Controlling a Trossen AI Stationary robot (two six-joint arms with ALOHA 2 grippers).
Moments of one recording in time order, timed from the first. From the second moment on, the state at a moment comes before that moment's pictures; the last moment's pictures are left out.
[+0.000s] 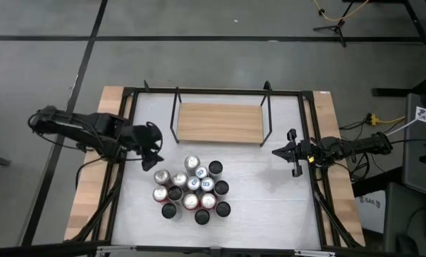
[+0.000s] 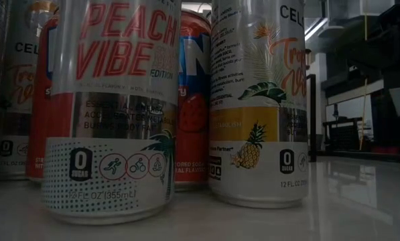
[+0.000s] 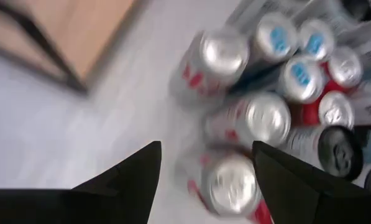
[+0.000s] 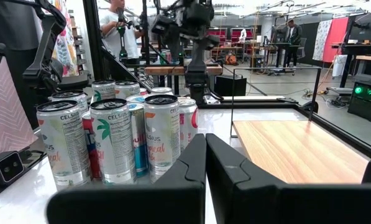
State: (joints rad) left arm -0.17 0.96 0.99 -1.01 -0.06 -0.71; right arm 0.23 0.00 0.01 0.06 0.17 0.00
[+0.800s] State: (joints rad) left arm -0.38 1.20 0.99 -1.03 -0.06 -0.87; right arm 0.23 0.00 0.01 0.06 0.17 0.00
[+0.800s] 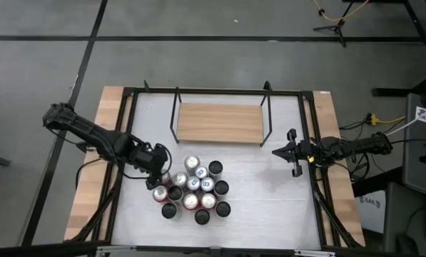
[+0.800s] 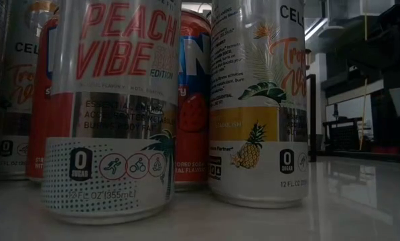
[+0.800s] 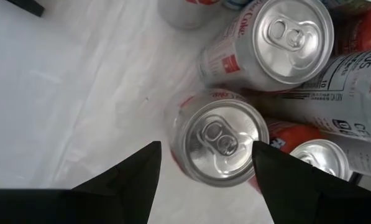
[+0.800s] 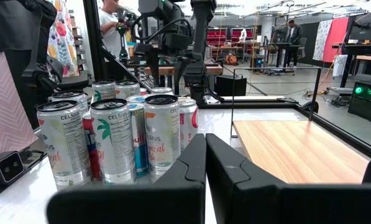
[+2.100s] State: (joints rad) left arm -0.38 1.20 0.99 -0.96 -0.06 -0.89; right arm 0.23 0.00 0.01 0.06 0.17 0.00
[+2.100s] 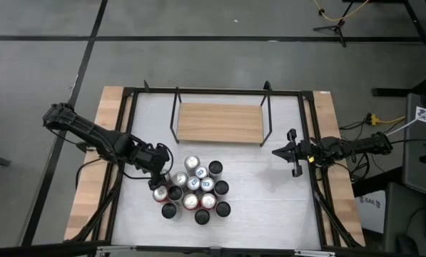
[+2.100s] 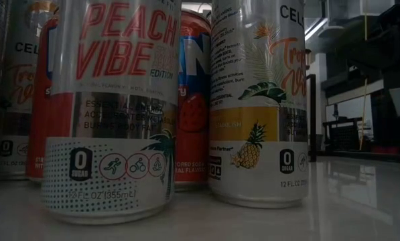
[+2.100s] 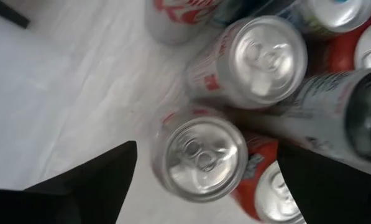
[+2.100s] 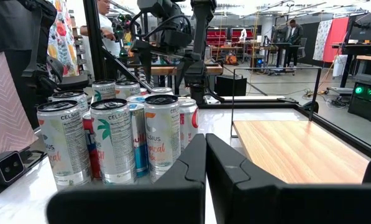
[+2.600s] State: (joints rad) left arm -0.38 1.20 0.99 -0.95 -0.06 -0.89; right arm 0.24 0.00 0.01 0.06 0.17 0.00
